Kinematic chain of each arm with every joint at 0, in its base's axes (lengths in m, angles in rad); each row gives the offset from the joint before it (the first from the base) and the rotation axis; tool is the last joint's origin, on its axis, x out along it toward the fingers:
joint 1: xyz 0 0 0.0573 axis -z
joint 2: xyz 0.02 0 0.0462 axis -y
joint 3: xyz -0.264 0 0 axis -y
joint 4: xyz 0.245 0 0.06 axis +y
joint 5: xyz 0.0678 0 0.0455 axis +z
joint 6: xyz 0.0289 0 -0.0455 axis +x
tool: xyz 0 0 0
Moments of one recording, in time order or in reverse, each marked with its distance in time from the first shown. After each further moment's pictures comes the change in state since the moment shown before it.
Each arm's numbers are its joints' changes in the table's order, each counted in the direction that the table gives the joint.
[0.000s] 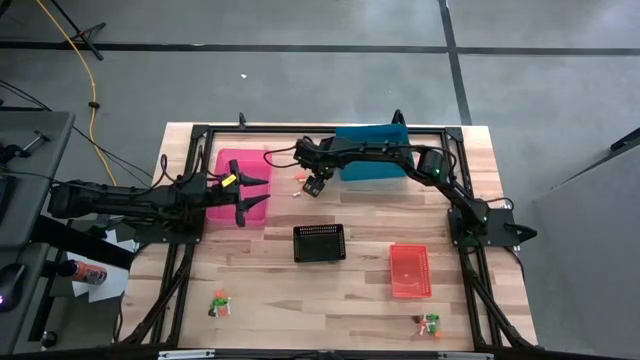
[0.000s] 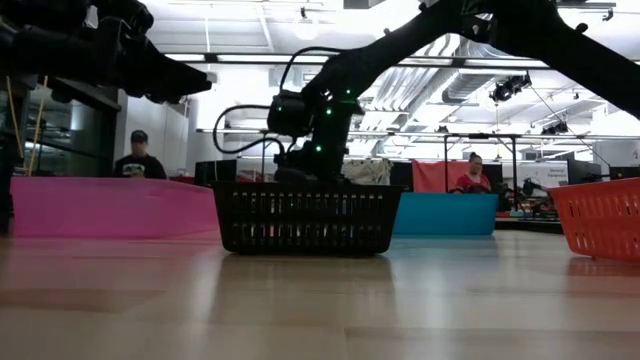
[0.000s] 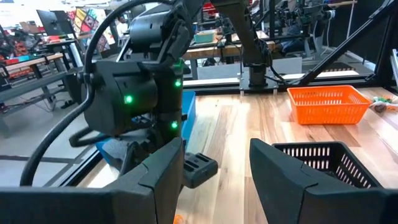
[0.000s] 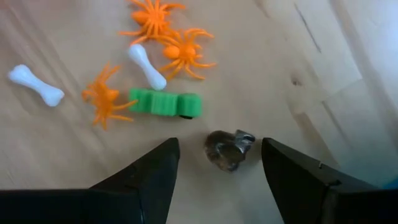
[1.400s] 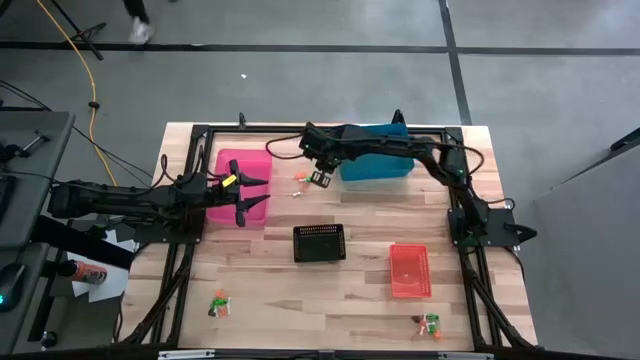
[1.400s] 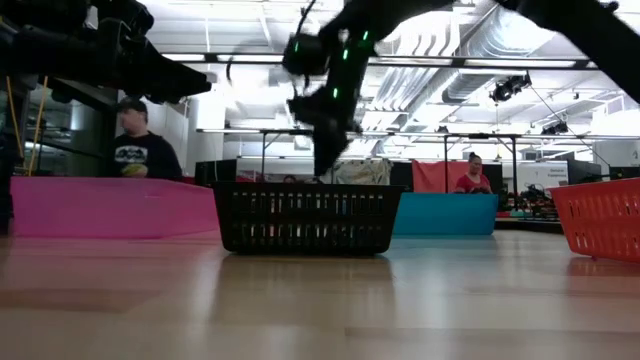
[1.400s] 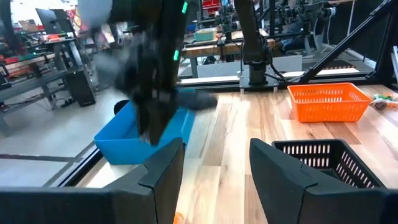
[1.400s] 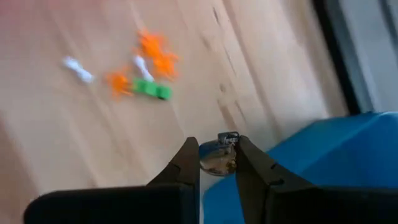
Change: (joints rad) left arm 0.000 0.000 0.000 0.007 0.000 0.003; right arm -0.031 0.234 -0.005 0.106 -0.124 -0.164
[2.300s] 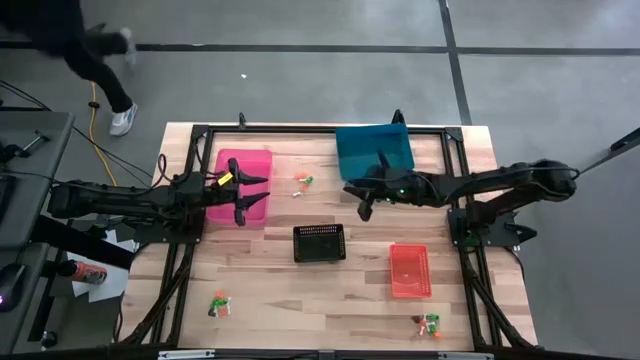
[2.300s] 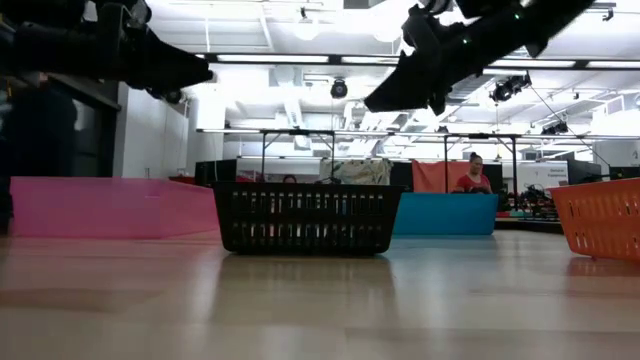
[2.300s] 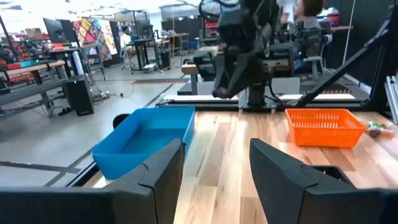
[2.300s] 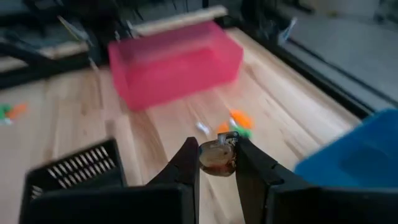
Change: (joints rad) left arm 0.001 0.000 0.000 -0.080 0.000 -0.047; right arm -0.230 0.851 -1.255 -1.204 -0.049 0.183
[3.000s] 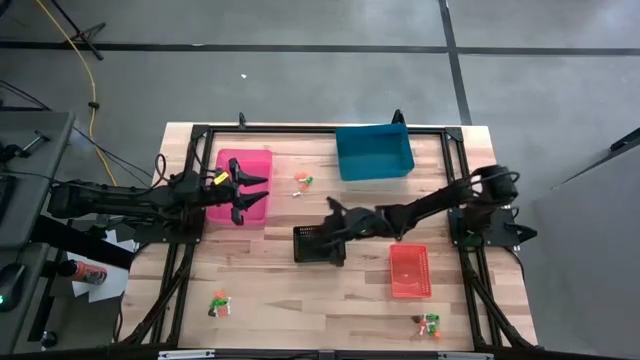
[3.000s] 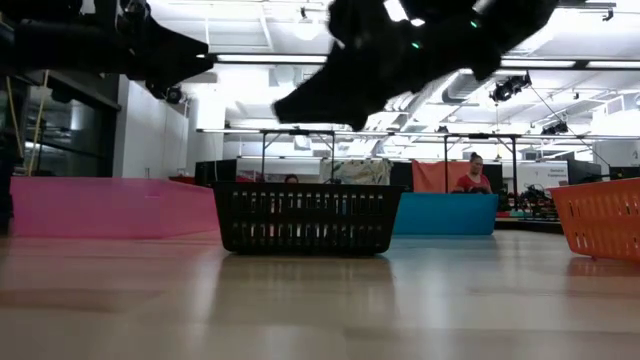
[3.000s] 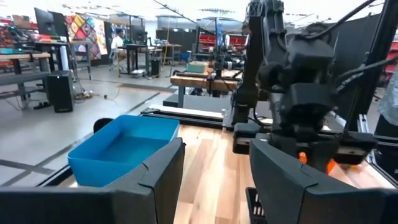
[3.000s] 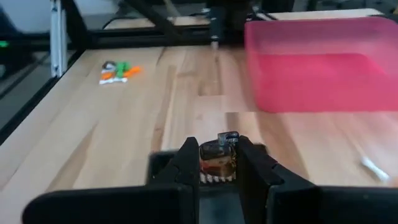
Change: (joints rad) left arm 0.001 -0.002 0.000 -0.055 -0.035 -0.138; right arm -0.221 -0.505 0.282 -0.200 0.151 -0.121
